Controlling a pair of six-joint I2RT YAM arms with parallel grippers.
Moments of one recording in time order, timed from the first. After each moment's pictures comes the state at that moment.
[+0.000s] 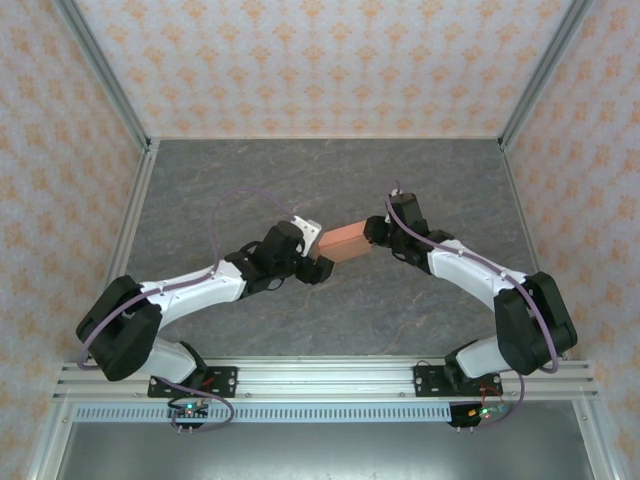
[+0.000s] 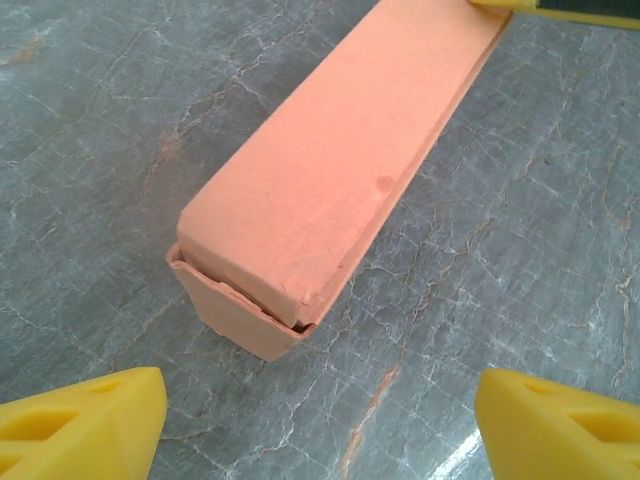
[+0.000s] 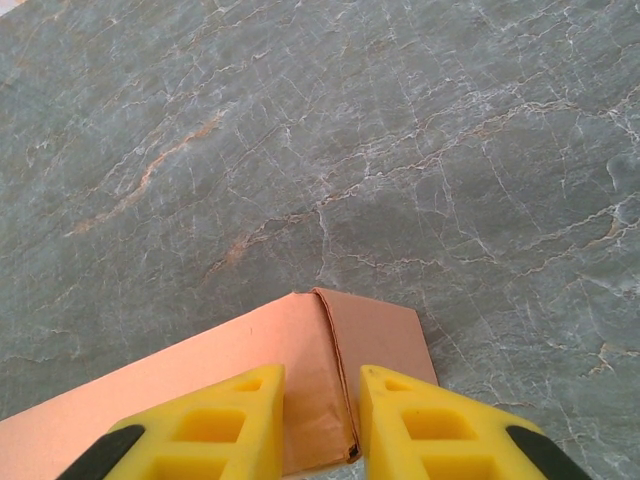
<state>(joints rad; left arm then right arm) -0.70 1.42 0.77 -0.07 0.03 -0.23 0.46 1.42 0.83 -0.15 -0.03 0.61</state>
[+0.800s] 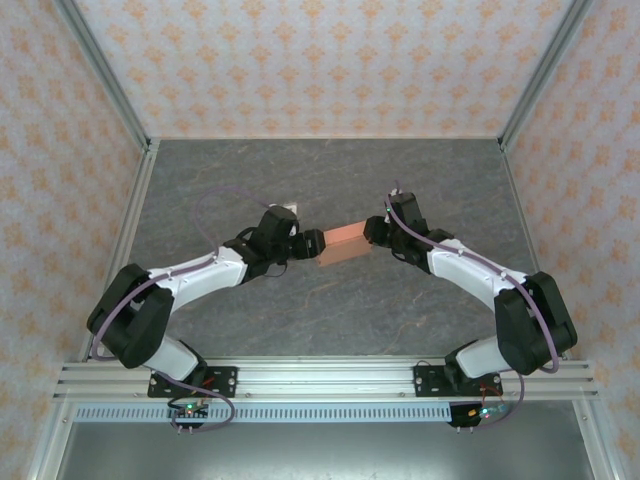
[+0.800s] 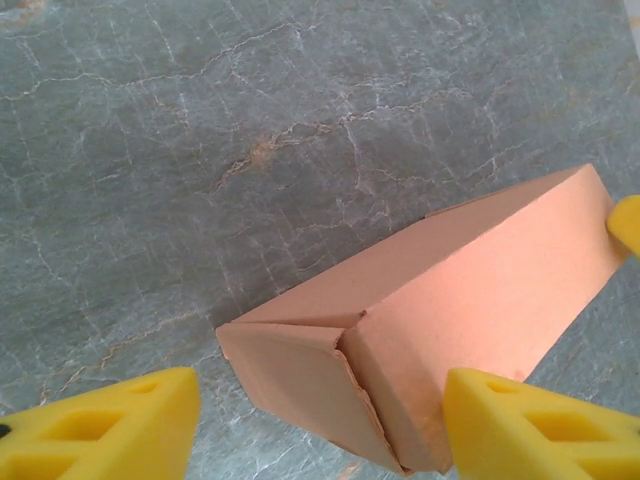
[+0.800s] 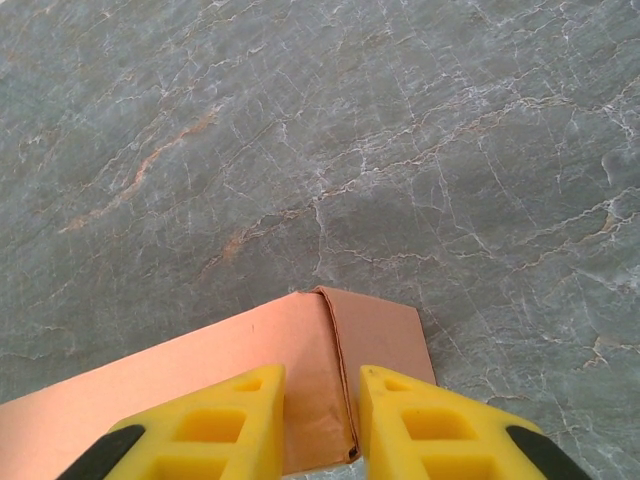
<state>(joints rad) -0.59 1.51 0.84 -0.05 0.06 -0.72 0.47 1.42 0.84 -0.17 -0.03 0.61</state>
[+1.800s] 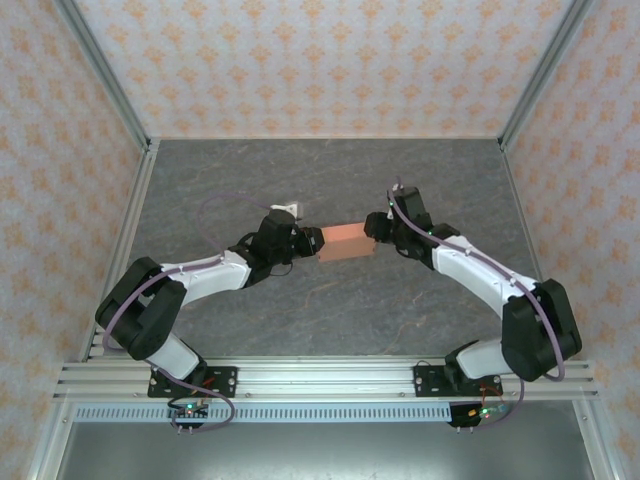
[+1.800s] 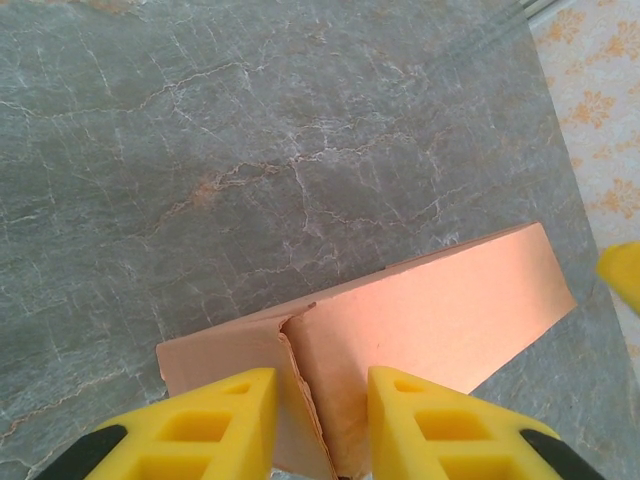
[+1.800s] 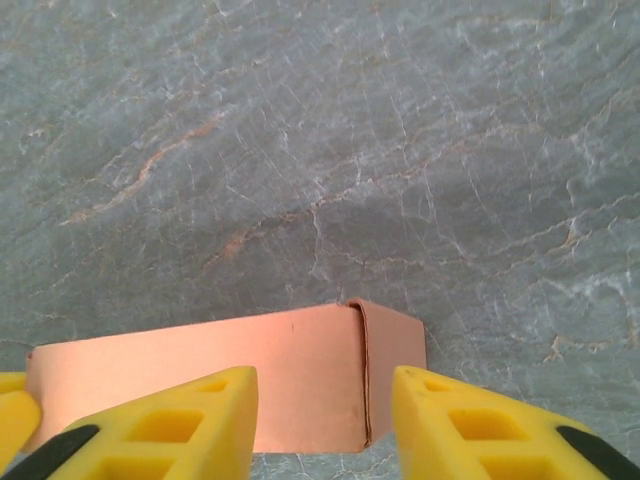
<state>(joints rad) -0.59 1.56 0.78 0.19 0.09 -0.78 0.45 1.38 0.91 -0.29 -0.02 0.55</state>
